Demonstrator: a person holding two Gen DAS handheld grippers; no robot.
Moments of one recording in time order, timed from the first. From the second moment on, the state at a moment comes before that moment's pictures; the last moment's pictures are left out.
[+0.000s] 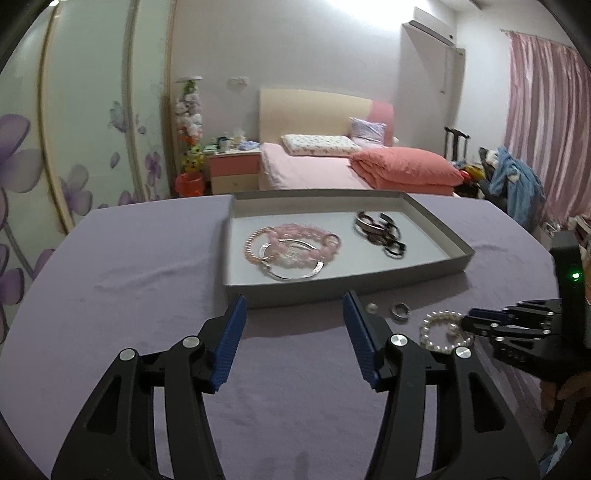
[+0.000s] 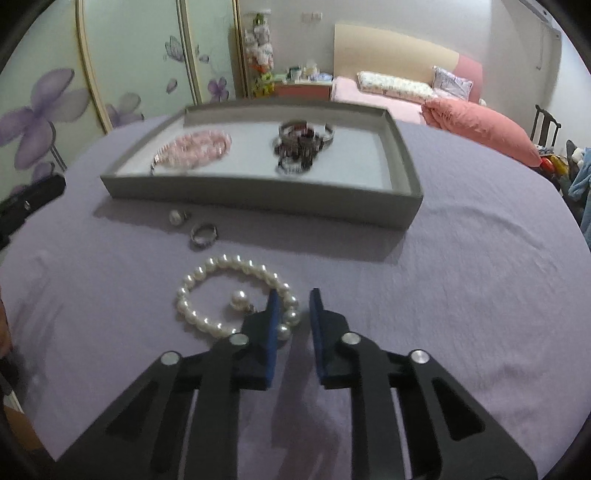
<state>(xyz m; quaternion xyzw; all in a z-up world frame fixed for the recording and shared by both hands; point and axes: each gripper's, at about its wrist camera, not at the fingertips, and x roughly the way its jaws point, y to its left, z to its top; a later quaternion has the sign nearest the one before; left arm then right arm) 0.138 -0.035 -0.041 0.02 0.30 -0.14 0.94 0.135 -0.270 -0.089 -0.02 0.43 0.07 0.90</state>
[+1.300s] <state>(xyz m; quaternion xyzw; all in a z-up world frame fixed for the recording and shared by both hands) 0.161 -0.080 -0.092 0.10 0.42 -0.13 0.89 0.134 -0.290 -0.088 0.00 0.43 0.05 0.90</state>
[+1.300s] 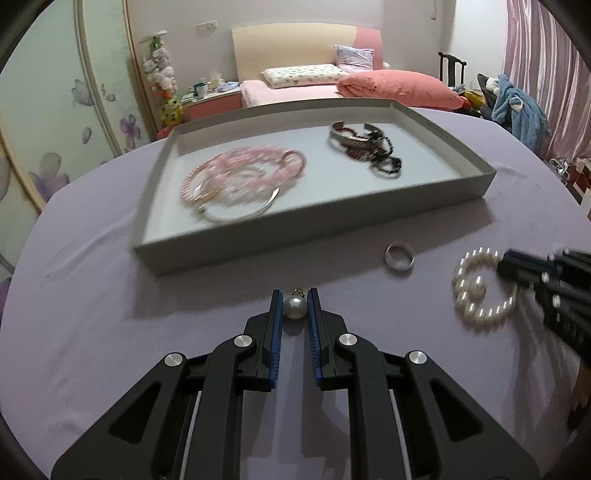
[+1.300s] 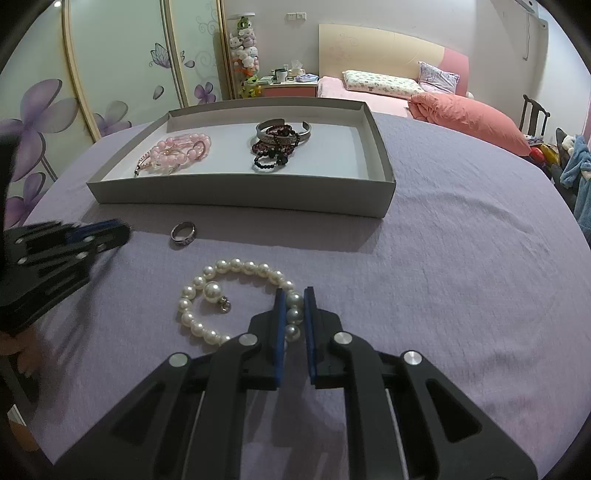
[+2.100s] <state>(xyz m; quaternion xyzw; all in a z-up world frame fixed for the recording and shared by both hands) 0.162 -0.068 -0.092 0.08 0.42 -0.13 0.89 0.131 -0.289 -0.088 0.00 0.43 0.05 0.90</state>
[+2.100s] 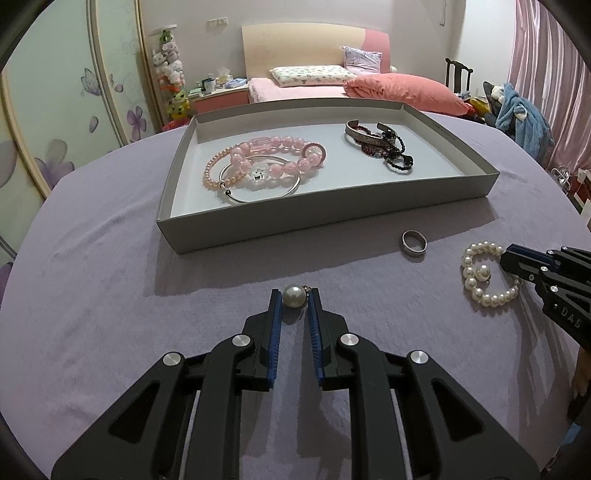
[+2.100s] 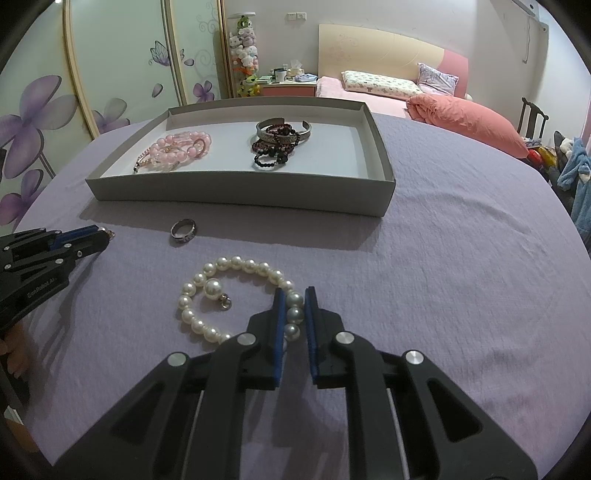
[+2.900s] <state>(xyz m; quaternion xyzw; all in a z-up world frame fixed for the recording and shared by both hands) 0.142 -0.043 -0.071 0.04 0.36 -0.10 0.92 0.112 -0.254 -0.036 0.07 0.33 0.14 0.93</state>
